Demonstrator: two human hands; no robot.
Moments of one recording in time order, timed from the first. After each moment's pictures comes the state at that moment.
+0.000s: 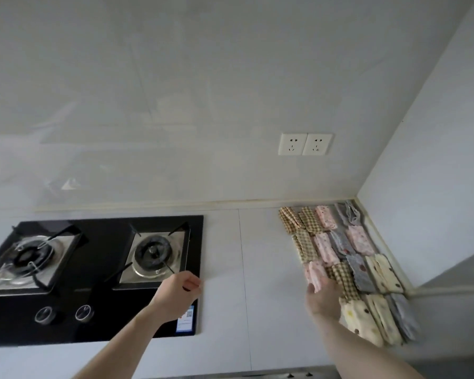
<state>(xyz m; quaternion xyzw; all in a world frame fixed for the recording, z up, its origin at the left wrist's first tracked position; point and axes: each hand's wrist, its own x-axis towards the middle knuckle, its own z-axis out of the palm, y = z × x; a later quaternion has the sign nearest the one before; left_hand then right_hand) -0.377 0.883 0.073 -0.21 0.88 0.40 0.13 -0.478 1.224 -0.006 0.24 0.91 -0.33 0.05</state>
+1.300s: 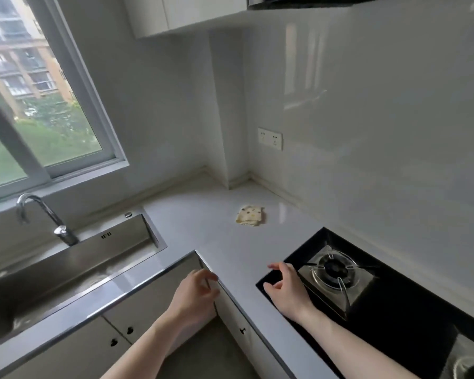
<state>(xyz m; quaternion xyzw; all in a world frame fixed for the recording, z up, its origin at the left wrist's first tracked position) 0.072 0.396 0.135 -0.55 0.75 0.33 -0.15 -0.173 0.472 0.106 -0.49 0.72 -0.36 0.33</state>
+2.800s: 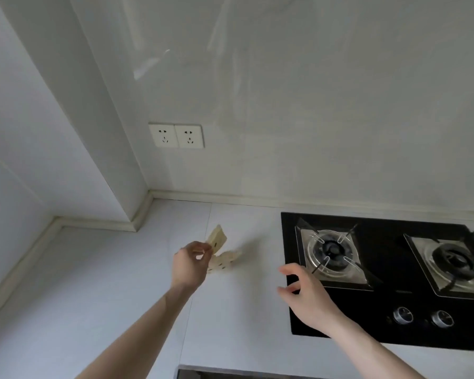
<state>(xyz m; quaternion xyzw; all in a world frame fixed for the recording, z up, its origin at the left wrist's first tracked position) -0.086 -0.062 0.052 -0.30 0.82 0.47 -0.13 -0.131 0.222 0.095 -0.14 0.87 -0.39 0.25</state>
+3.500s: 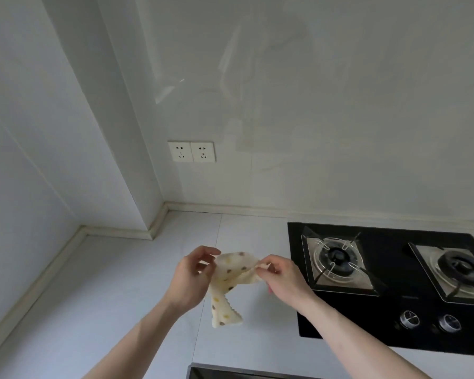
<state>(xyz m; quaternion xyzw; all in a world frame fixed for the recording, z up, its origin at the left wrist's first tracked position) 0.000 -0.045 0.149 -0.20 0.81 0.55 -0.10 -0.108 0.164 0.125 -0.16 0.83 -0.49 0.22</state>
